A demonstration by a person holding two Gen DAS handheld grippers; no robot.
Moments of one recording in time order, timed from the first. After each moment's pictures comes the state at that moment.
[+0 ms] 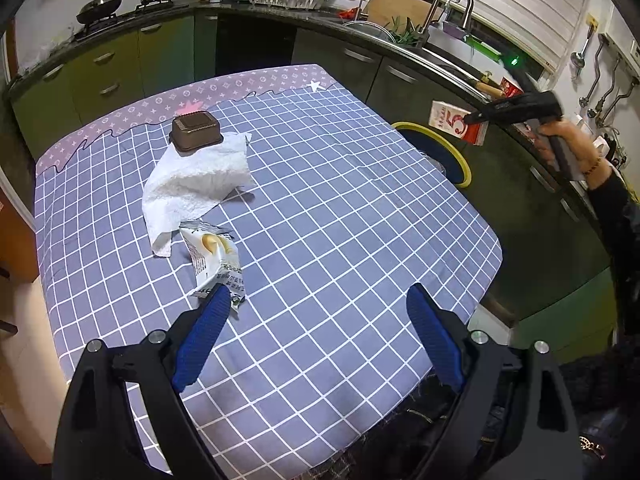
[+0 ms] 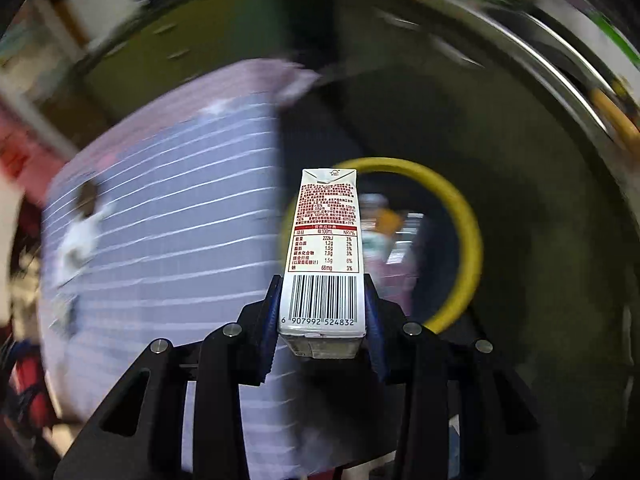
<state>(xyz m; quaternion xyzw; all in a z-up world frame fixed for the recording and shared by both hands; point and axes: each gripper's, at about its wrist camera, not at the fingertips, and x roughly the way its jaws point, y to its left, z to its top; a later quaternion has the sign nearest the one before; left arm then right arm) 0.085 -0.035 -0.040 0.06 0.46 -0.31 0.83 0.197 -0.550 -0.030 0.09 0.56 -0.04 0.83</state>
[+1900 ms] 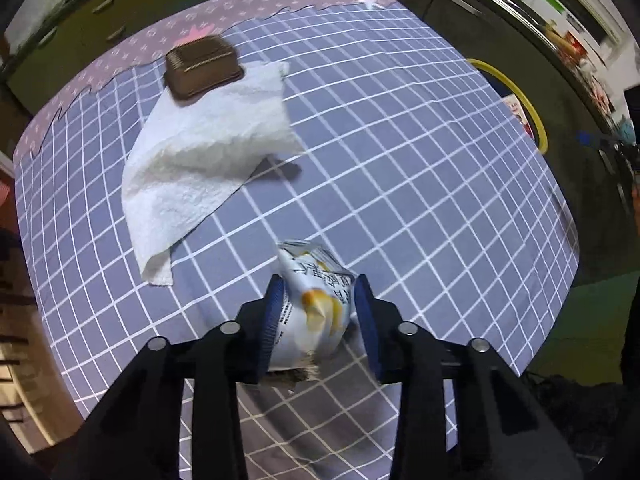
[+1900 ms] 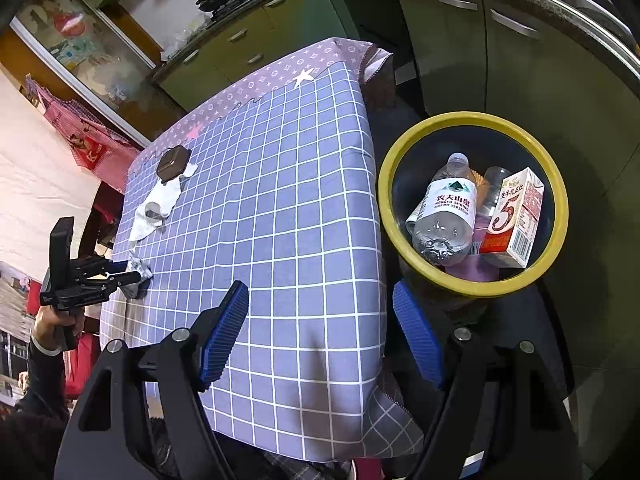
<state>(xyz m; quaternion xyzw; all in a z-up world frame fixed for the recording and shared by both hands) 0.183 -0.081 -0.109 0.13 0.58 -0.24 0.77 0.129 -0.506 -0.063 0.17 0.52 0.13 0.83</state>
